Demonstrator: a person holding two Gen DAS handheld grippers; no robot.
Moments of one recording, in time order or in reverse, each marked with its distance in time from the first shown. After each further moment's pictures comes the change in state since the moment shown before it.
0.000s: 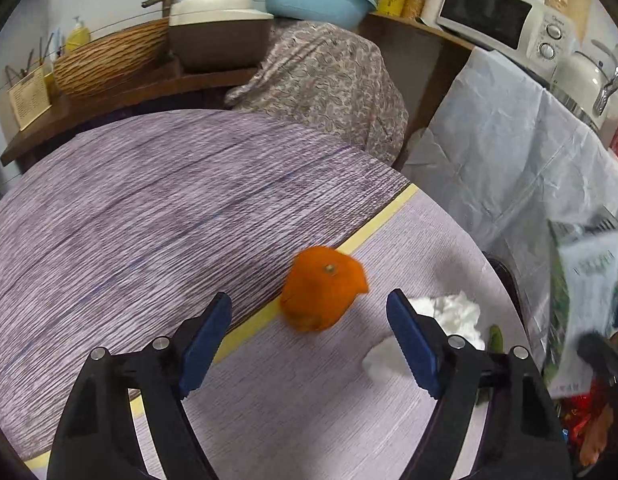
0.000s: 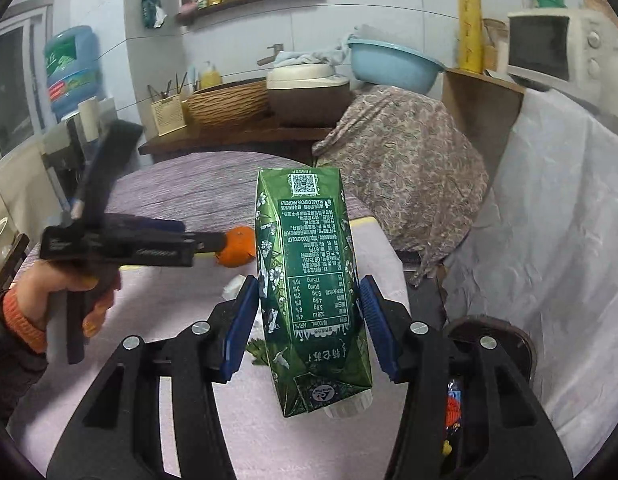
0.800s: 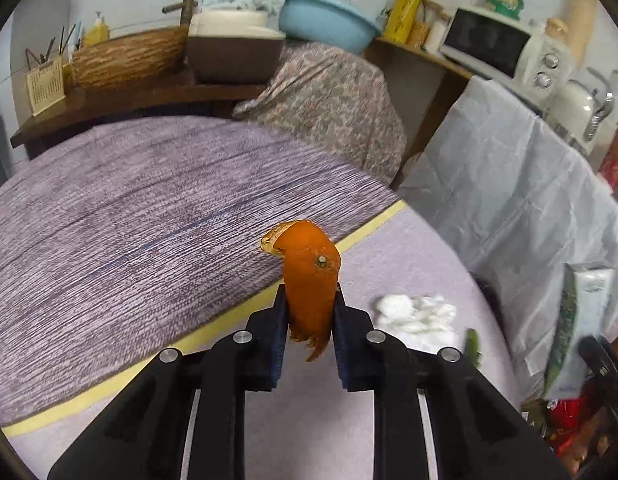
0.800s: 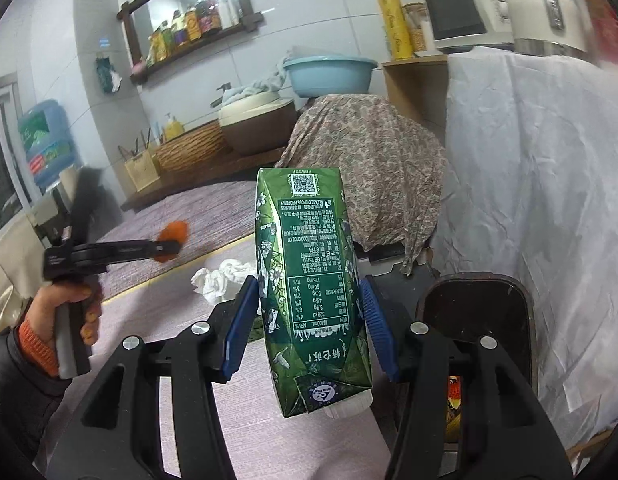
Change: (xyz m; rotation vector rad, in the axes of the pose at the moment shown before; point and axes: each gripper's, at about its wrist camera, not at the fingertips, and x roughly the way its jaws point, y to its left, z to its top) left arm -0.036 0.000 -0.023 -0.065 -0.104 -0.036; right arm -0.047 -0.059 -0.055 0.252 -0.120 -0.032
